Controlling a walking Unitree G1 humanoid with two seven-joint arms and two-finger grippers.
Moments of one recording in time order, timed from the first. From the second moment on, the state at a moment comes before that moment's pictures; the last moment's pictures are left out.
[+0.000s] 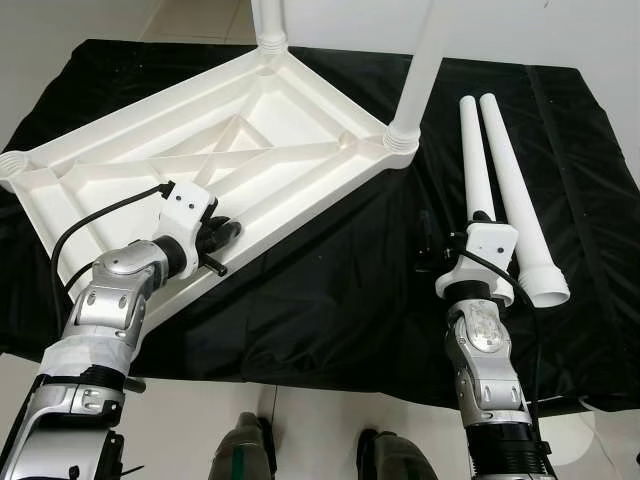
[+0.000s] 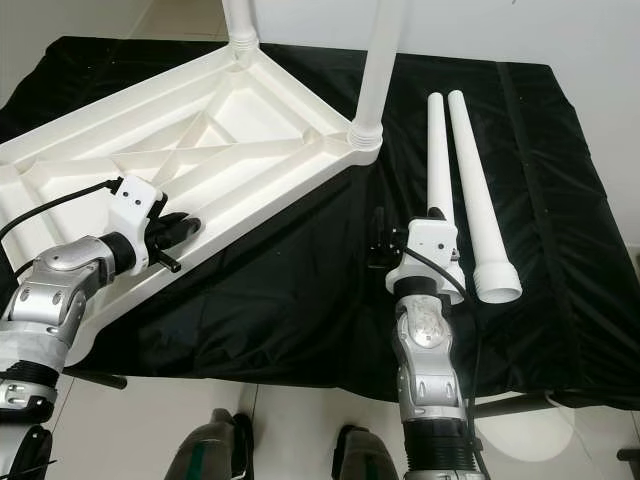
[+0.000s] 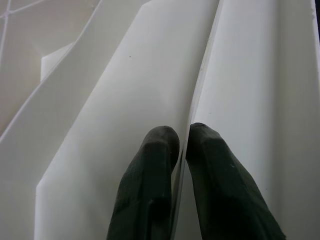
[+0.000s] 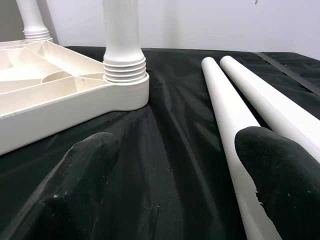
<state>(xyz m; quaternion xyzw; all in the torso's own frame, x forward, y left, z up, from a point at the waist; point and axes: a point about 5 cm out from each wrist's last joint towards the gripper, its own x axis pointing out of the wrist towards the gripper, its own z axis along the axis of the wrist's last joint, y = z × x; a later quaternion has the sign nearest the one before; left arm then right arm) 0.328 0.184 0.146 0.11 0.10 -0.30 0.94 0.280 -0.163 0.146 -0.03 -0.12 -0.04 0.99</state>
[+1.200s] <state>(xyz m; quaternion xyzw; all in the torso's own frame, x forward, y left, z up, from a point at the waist) 0.312 0.159 0.148 0.06 0.08 -0.26 0.96 0.286 -0.163 0.152 -0.03 -0.13 -0.04 0.99</state>
